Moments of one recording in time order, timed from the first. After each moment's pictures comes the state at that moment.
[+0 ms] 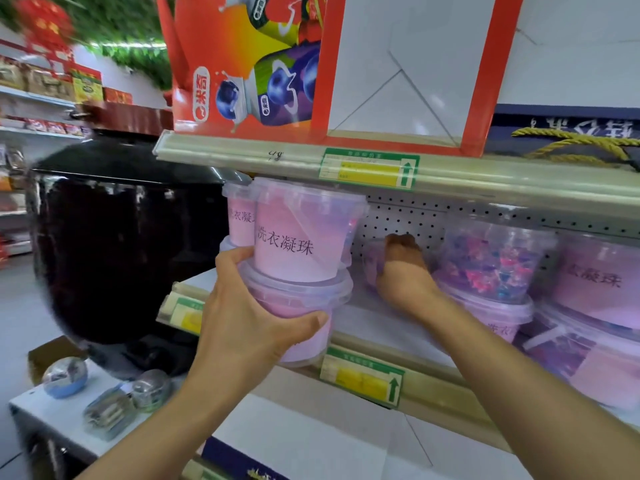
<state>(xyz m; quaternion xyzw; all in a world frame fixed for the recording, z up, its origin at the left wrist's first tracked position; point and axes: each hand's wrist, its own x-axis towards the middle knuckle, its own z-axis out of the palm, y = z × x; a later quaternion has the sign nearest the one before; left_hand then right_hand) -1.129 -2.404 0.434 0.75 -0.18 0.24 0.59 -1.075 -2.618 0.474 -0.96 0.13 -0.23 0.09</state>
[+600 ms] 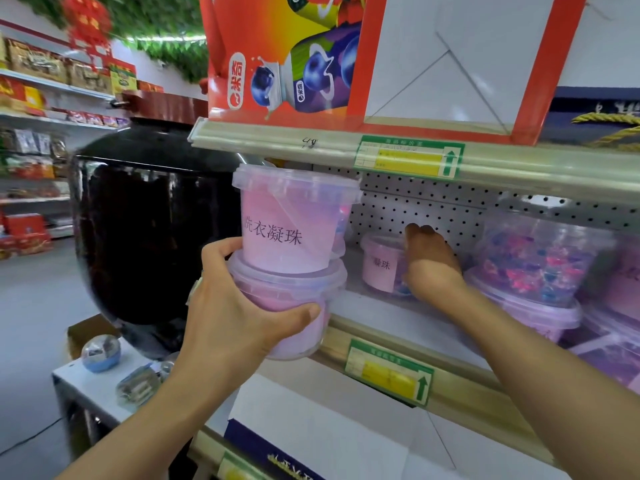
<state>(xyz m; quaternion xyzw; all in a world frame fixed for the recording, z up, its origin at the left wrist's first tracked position) -1.132 -2.370 0.430 0.75 -0.15 0.25 0.59 -1.065 -2.614 0.477 -0.97 0.14 -0.22 0.01</state>
